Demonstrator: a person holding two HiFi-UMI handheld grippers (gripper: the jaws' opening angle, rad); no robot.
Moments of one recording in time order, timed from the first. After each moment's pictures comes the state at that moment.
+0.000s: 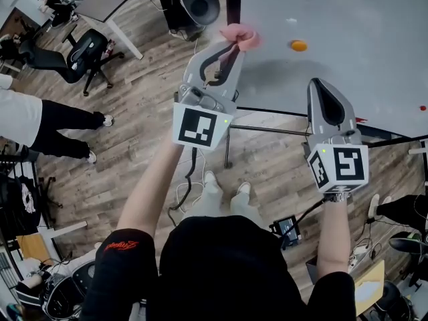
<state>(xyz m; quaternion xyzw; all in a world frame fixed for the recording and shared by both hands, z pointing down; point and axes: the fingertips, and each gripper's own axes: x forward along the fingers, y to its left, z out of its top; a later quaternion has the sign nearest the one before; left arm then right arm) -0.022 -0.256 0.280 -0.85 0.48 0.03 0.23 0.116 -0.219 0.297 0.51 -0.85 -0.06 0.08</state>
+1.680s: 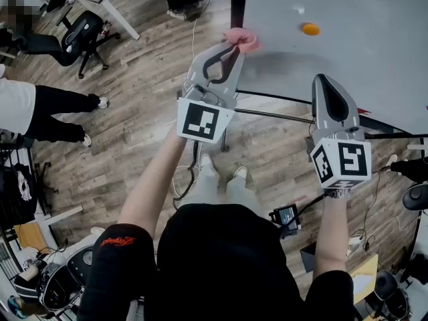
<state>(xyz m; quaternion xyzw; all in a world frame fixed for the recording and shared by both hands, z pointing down) -0.021 -0.252 0.357 -0.86 0.49 0.00 0.16 0.127 -0.217 0.340 0.52 -0.85 -0.02 0.10</state>
